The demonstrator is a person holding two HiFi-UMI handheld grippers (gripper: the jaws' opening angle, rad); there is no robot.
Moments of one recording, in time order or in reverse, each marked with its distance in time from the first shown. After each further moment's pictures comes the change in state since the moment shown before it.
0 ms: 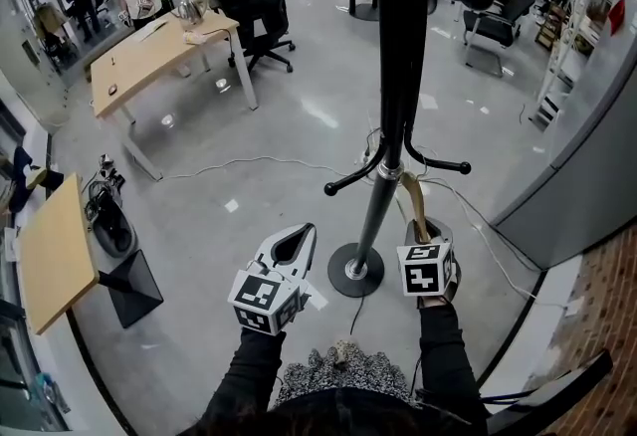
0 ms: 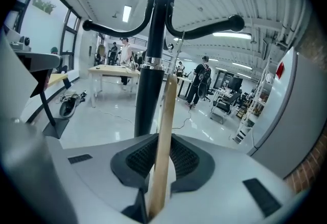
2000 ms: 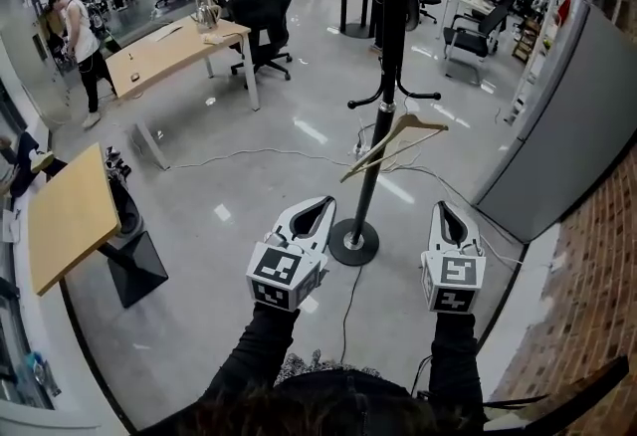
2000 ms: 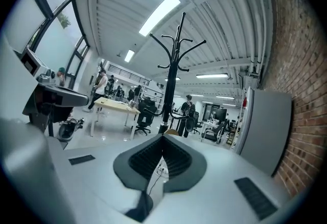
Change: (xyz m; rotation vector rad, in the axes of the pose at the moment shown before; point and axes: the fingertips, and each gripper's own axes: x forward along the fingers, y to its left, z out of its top) left arm -0.220 -0.130 0.040 0.065 -0.148 -0.112; right arm -0.331 0.068 -0.016 0.035 -0.459 -0.139
